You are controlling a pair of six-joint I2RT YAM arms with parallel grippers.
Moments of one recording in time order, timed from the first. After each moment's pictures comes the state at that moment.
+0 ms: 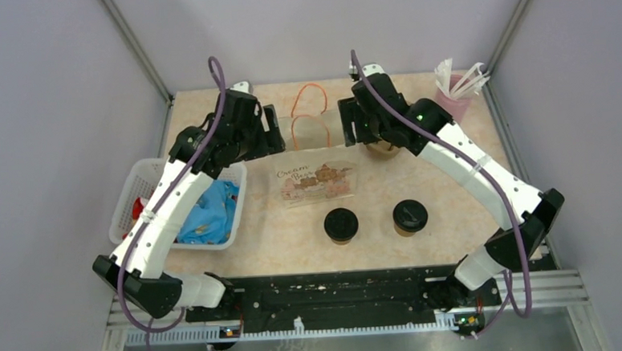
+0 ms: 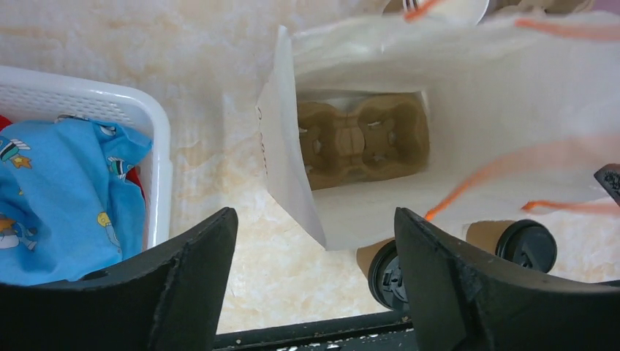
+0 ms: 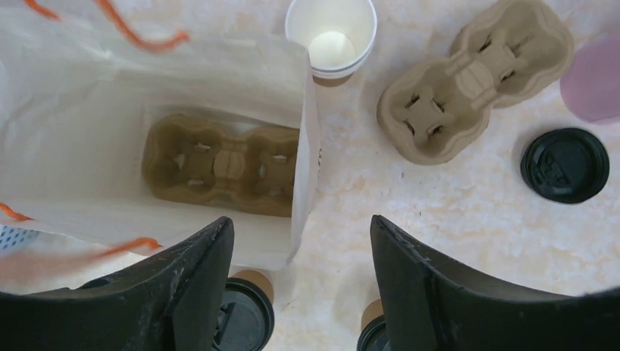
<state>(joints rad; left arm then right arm) -0.54 1.35 1.61 -1.02 -0.20 -0.58 0.75 1.54 1.74 -0.93 0.35 0.35</state>
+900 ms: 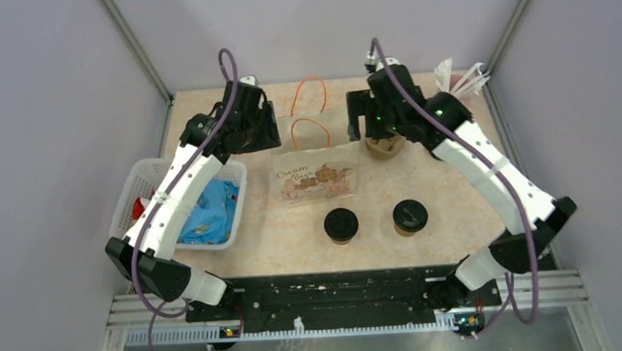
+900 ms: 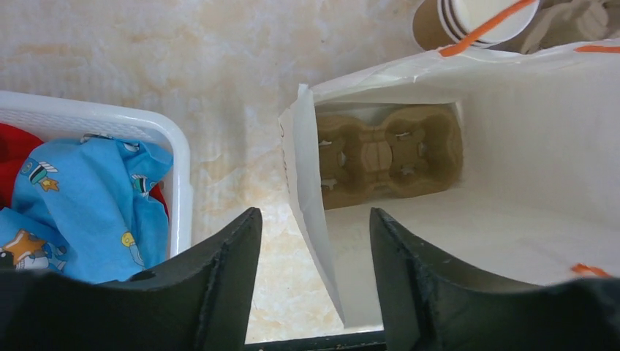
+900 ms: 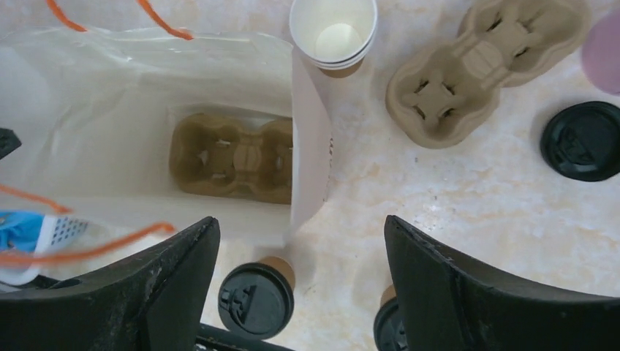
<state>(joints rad) -0.49 1.43 1.66 -1.02 -0.21 -0.51 0.70 1.47 1.81 -1.03 0.29 0.42</state>
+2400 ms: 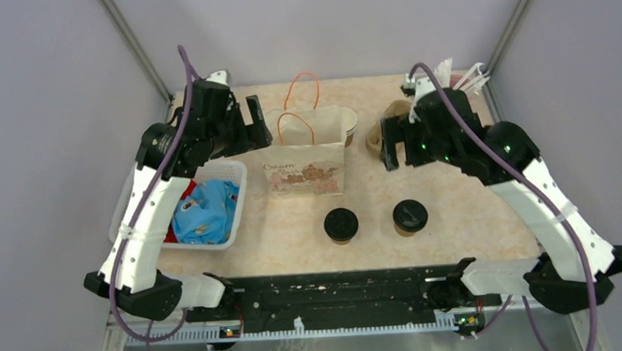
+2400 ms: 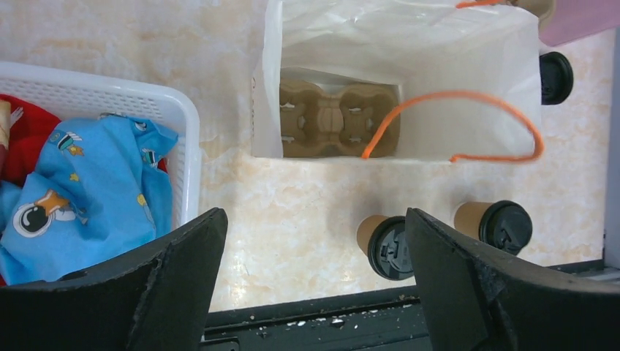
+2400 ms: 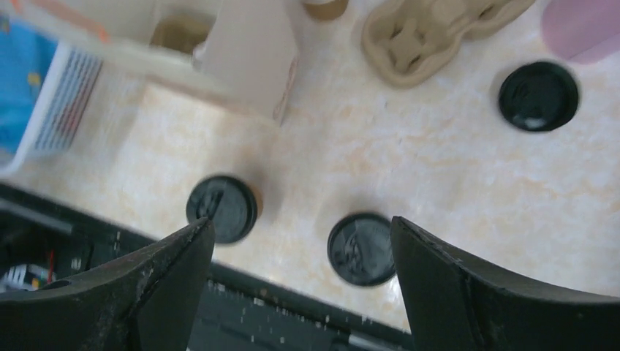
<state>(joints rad) -0.48 1.35 1.84 -1.20 -0.16 -0.52 0.71 1.27 1.74 -1.17 0.28 0.34</state>
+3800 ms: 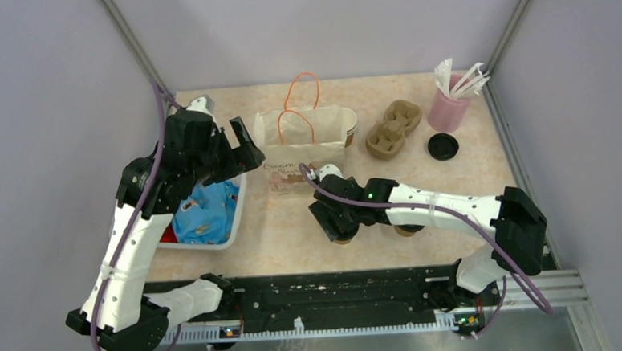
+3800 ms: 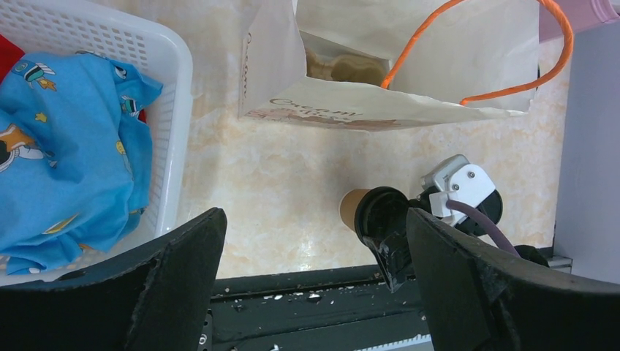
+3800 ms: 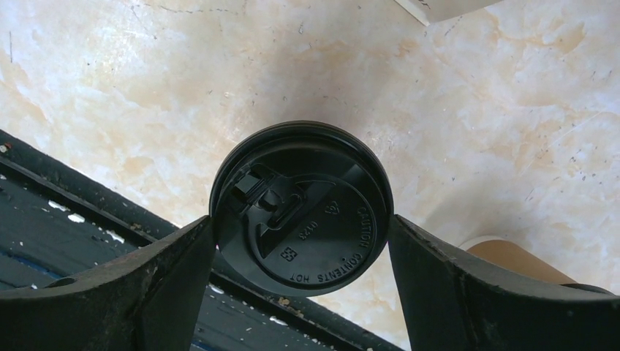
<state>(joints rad) -0.48 1.12 1.64 -1.20 -0.13 -0.65 1.12 1.50 1.15 -0.72 0.29 0.43</state>
